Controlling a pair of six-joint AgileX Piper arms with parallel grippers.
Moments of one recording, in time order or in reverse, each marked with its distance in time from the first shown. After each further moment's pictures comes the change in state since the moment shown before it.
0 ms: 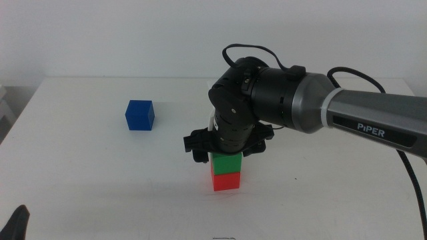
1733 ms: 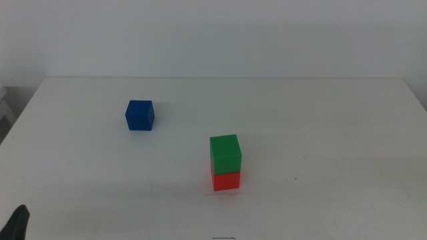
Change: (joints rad) left arm 0.000 0.000 0.000 0.000 0.002 -0.001; right arm 0.016 -1.563 0.836 0.105 -0.084 -0.665
